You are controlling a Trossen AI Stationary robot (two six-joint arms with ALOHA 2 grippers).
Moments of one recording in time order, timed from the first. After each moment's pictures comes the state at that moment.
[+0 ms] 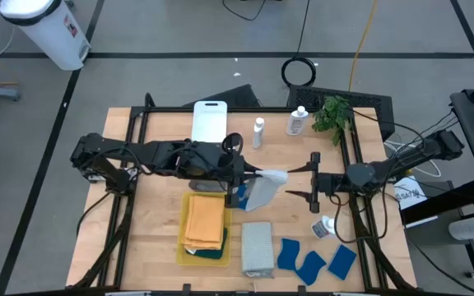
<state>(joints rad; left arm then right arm) -0.19 1.64 1.74 -0.41 -0.22 0.11 0.33 0.79 0.36 0.47 0.36 -0.30</state>
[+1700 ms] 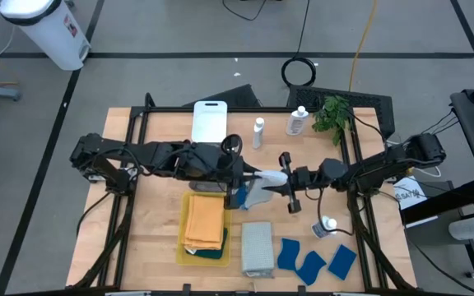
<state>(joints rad) -0.20 1.64 1.74 -0.42 -0.24 0.10 0.15 1.32 0.46 1.12 -0.03 -0.05</state>
